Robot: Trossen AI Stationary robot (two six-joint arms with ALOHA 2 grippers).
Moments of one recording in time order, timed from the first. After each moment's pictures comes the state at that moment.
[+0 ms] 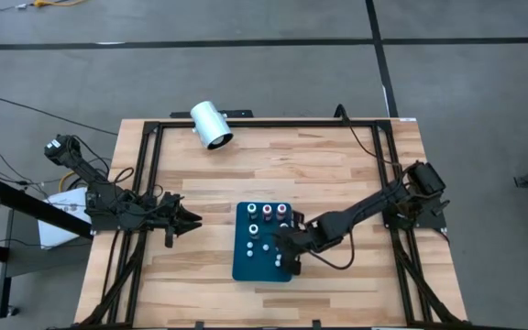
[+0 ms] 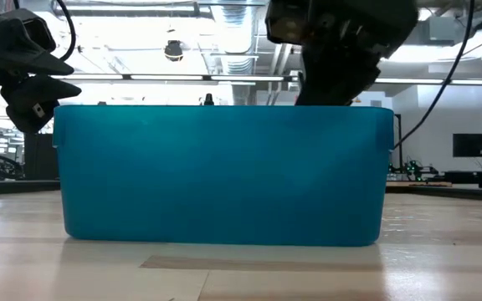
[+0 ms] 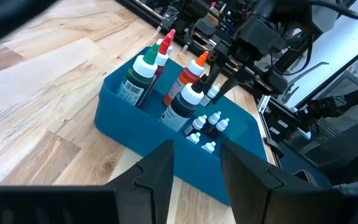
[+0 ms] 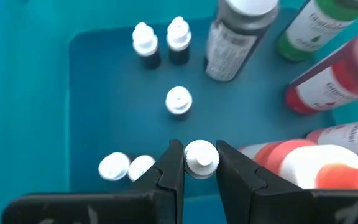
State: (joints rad) left arm -0.67 0.47 0.08 0.16 -0.66 -0.76; right arm 0.39 1.84 1.21 -0.41 0.24 0.42
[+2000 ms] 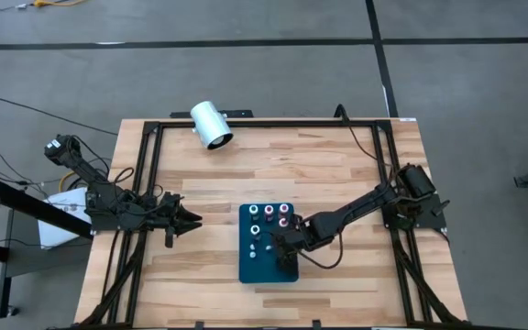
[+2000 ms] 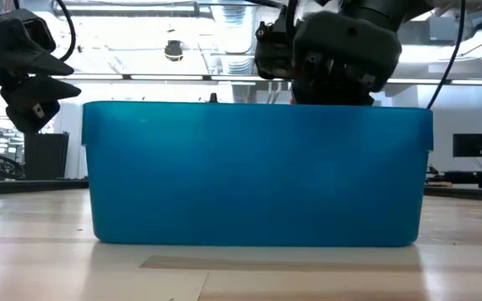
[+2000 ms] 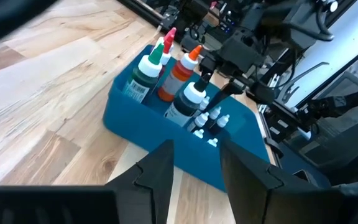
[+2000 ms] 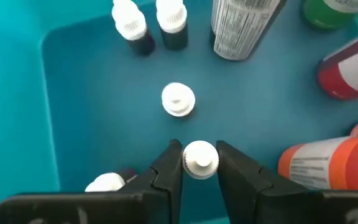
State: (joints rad) left arm -0.67 0.47 0.08 0.16 -0.66 -0.77; right arm 0.36 1.92 1.23 -0.41 0.14 0.47
